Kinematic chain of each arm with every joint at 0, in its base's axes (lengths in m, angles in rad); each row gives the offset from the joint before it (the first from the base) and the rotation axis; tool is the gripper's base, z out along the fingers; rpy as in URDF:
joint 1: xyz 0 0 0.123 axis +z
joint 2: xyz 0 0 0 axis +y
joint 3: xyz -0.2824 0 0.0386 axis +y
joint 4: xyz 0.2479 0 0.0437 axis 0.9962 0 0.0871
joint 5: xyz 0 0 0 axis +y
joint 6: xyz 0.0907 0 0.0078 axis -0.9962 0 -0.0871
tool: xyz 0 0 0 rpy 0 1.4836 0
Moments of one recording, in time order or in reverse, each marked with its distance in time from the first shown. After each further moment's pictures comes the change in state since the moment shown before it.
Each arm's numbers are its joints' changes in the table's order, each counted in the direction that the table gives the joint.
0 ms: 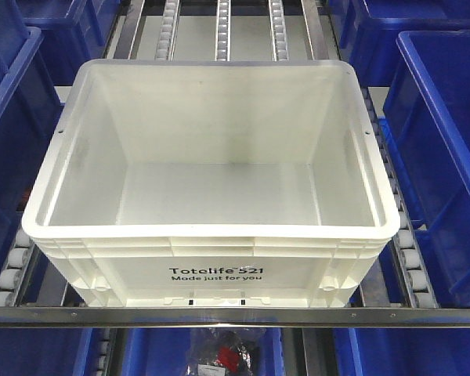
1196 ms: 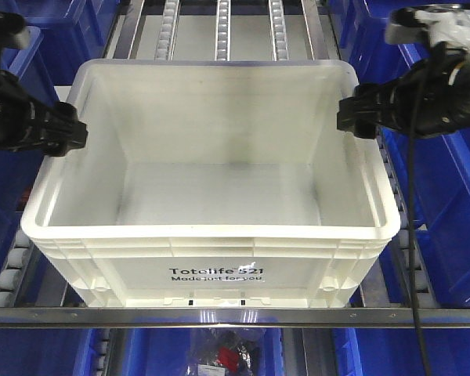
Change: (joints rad) left arm -0.161 1.024 -0.843 0.007 0.488 -0.026; right arm 0.188 1.000 -0.897 0.008 0.505 -0.039
